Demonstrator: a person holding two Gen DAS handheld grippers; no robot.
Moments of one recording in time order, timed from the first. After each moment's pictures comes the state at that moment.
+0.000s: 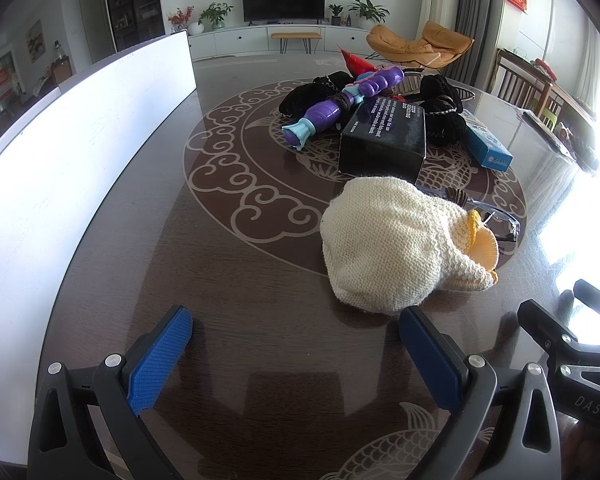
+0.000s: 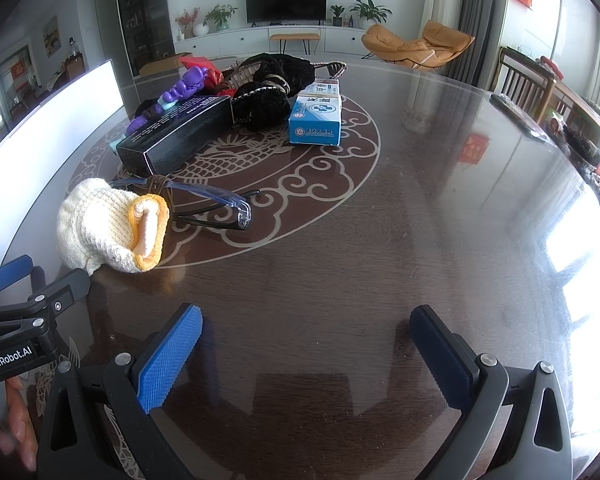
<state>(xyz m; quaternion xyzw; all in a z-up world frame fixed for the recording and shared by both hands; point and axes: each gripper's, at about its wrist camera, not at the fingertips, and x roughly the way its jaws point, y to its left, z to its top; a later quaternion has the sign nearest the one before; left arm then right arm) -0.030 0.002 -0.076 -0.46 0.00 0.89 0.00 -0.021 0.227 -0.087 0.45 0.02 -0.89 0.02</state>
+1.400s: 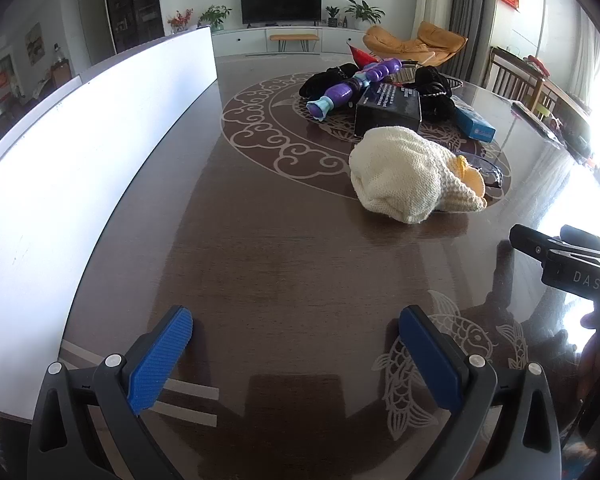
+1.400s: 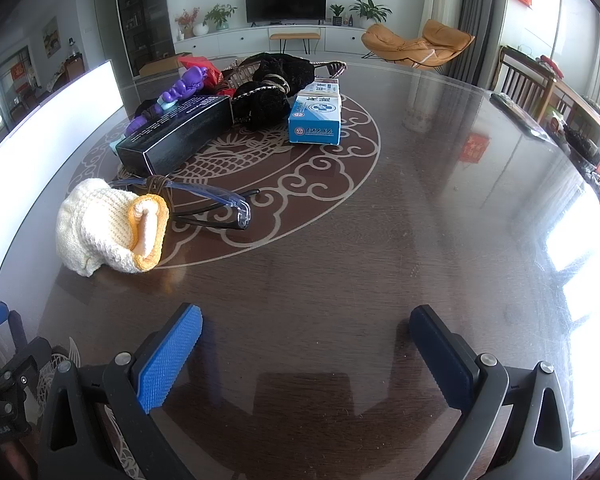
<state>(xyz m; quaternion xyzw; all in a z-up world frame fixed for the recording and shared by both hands) 0.025 -0.021 -0.078 -0.45 0.01 0.89 0.01 -0.021 0.228 -0.087 0.45 0.02 -0.89 0.02</state>
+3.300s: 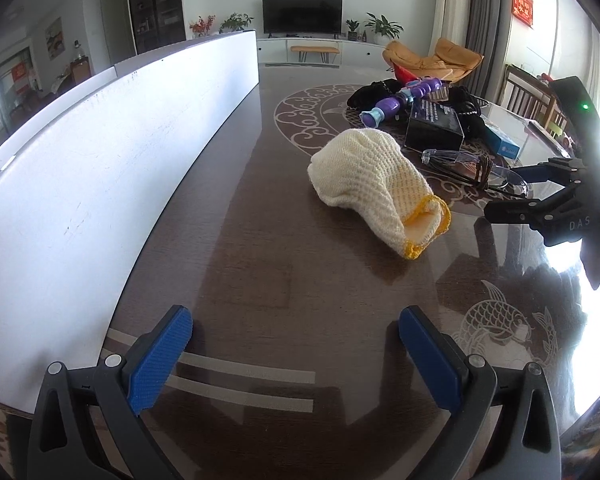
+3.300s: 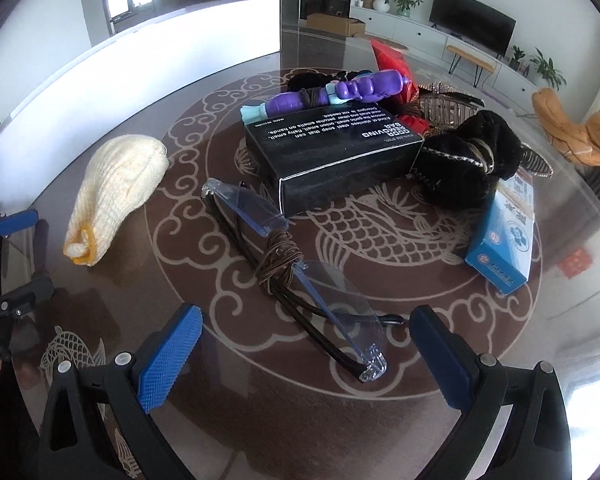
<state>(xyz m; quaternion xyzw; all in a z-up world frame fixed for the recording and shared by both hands) 0.038 -0.062 -0.081 -0.43 -0.01 0.90 -0.02 -0.102 0.174 -0.090 0.47 0.17 -0.82 0.29</state>
